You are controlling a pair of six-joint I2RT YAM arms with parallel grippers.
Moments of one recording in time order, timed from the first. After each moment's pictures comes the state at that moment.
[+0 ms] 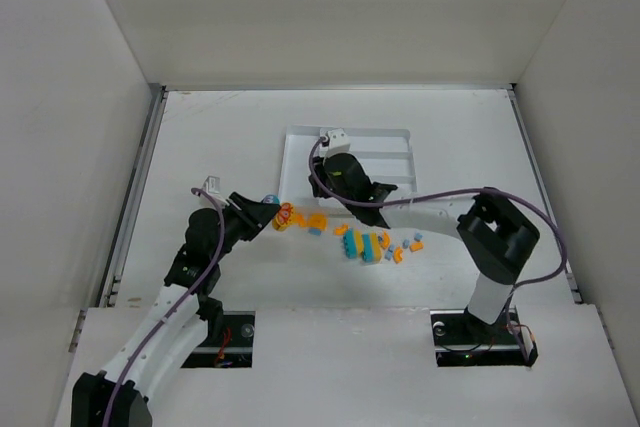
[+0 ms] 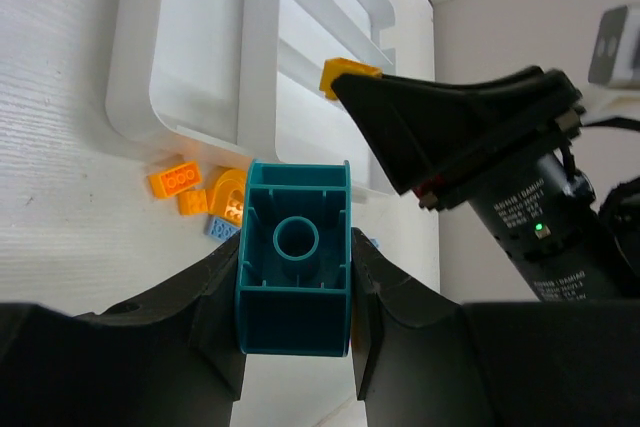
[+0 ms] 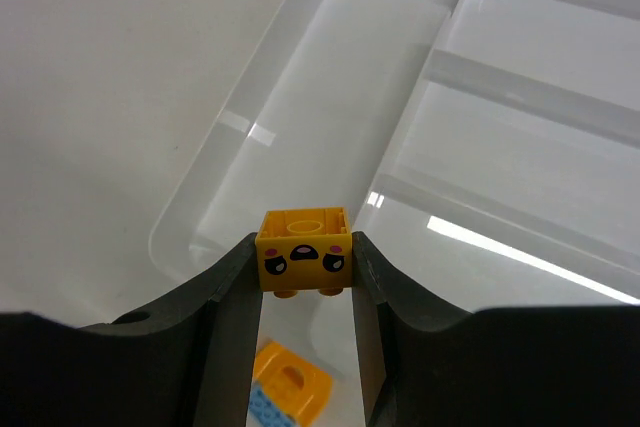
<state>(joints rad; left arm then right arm) -0.30 0.59 0.22 0.08 0.21 -1.03 0.89 1.74 1.06 0.24 0.35 0.36</state>
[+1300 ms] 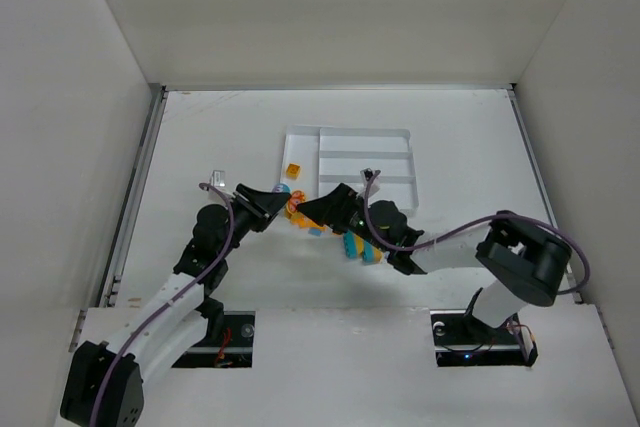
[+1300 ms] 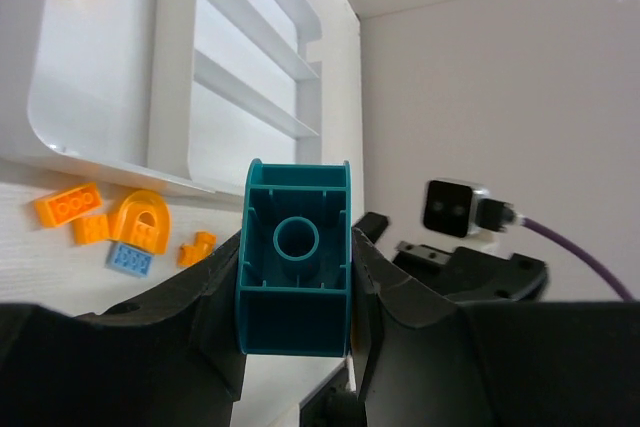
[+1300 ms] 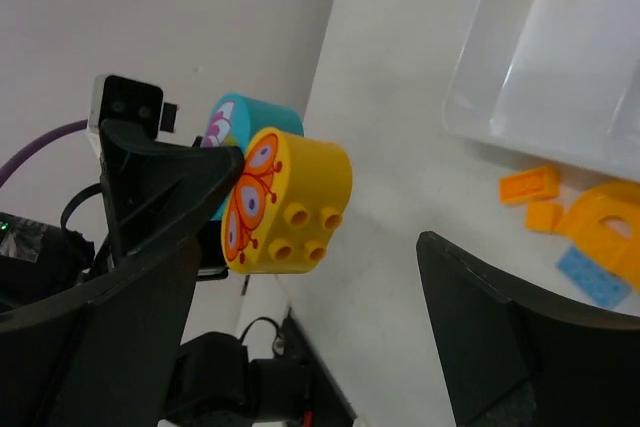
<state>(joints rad) -0.38 0.74 0.22 0.33 0.17 -1.21 0.96 1.54 0.56 0.90 0.12 1.11</state>
